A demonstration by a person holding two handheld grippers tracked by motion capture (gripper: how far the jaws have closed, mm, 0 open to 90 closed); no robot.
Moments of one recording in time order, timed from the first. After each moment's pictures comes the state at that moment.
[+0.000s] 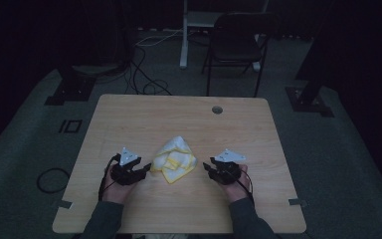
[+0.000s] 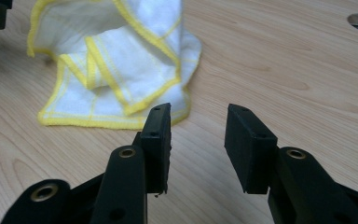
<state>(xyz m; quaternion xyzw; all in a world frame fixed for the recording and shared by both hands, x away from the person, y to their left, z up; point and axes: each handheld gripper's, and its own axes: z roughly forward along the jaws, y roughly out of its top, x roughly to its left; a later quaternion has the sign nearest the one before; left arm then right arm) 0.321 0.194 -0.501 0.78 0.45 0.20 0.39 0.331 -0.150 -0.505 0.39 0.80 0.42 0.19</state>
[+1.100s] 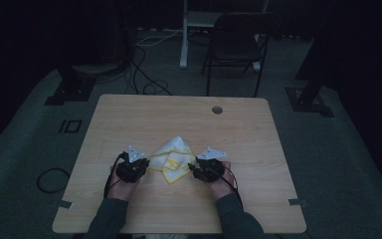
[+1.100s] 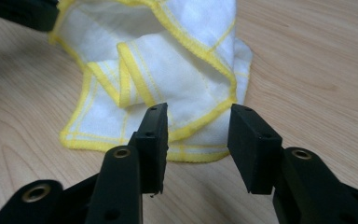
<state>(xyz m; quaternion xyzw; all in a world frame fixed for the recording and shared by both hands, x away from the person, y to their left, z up) 0.332 0.184 -0.504 0.79 0.46 0.22 0.34 0.346 -0.104 -0.515 0.37 0.82 0.41 0.17</state>
